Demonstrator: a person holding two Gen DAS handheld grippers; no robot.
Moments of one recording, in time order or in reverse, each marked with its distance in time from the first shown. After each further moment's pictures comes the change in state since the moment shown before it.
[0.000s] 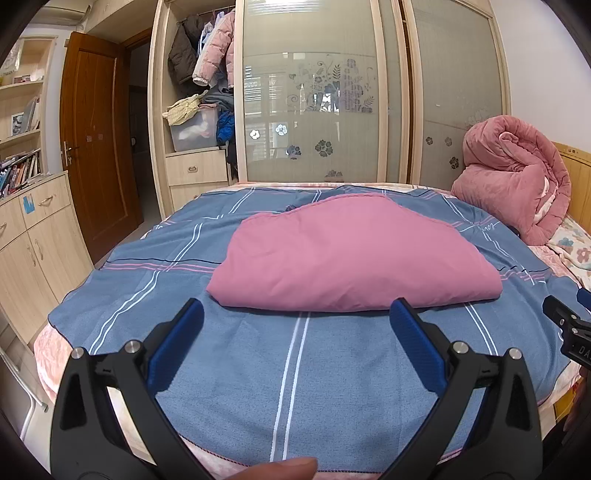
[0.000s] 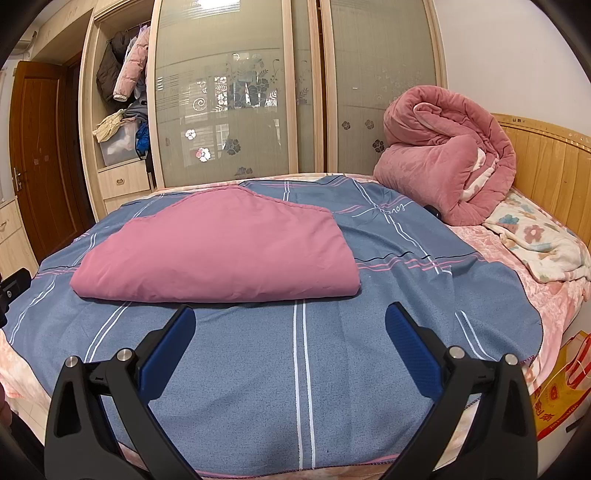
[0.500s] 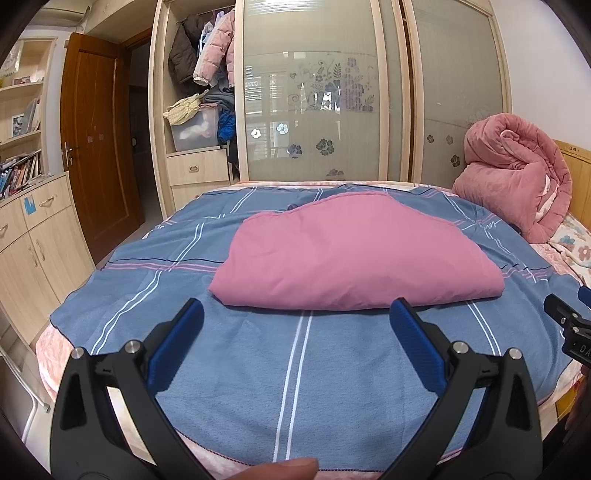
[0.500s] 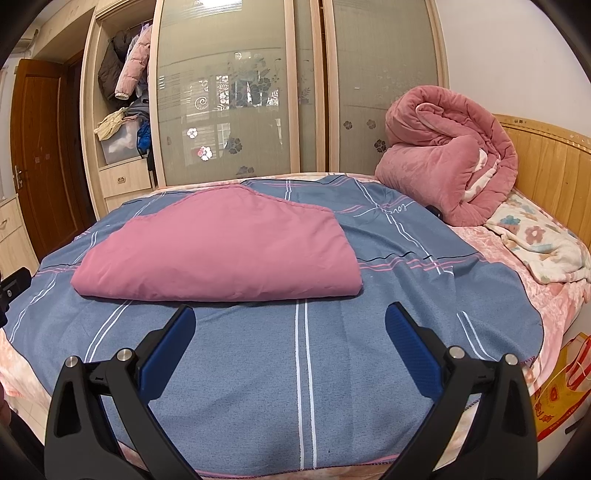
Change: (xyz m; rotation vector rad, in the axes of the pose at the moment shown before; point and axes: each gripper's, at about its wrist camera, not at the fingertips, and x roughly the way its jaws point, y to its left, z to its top) left arm 0.002 0.002 -0.001 0.003 0.006 0.008; right arm 0.002 0.001 -0.003 -0.007 0.002 0.001
